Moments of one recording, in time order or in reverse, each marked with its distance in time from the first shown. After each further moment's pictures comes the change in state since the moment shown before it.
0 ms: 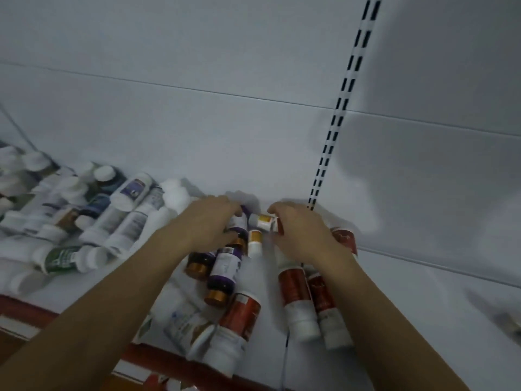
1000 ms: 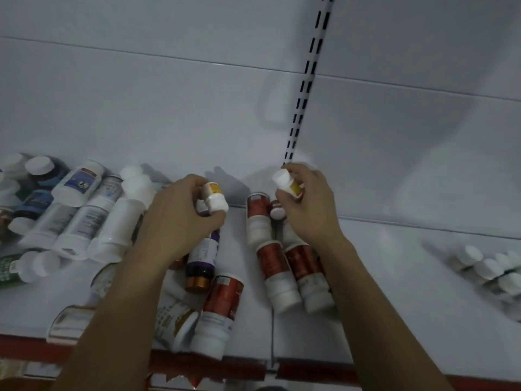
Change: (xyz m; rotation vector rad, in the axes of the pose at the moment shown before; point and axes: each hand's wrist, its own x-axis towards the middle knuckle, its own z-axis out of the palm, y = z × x) left_hand -0.032 0.027 0.012 -0.585 0.389 -0.197; right_hand -0.041 0.018 -0.007 0.445 0.499 0.247
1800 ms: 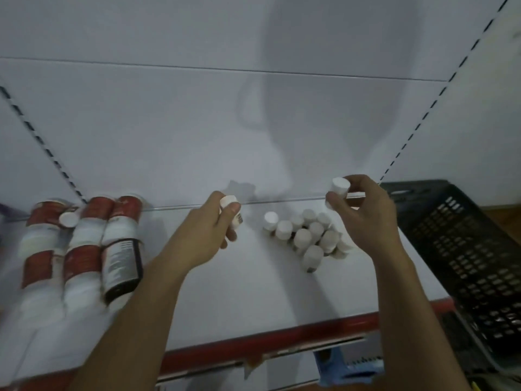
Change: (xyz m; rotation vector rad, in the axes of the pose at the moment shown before) left_hand -0.059 0.261 0.271 -0.260 -0.433 0.147; right_hand -0.110 0.229 -0.369 -0.079 0.303 0.341
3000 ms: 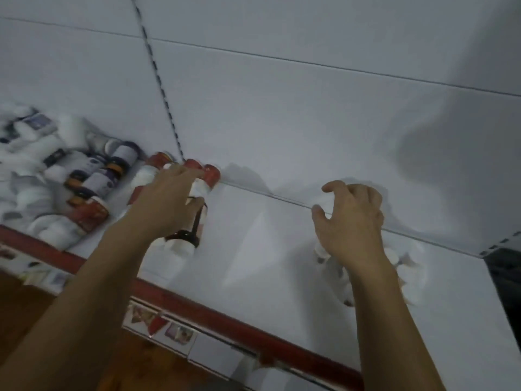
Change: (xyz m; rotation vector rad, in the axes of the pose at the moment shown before) left_hand -0.065 -0.017 -0.084 0.866 0.321 -0.279; right_hand 0.009 -0.055 0.080 -0.329 -0.421 -0.286
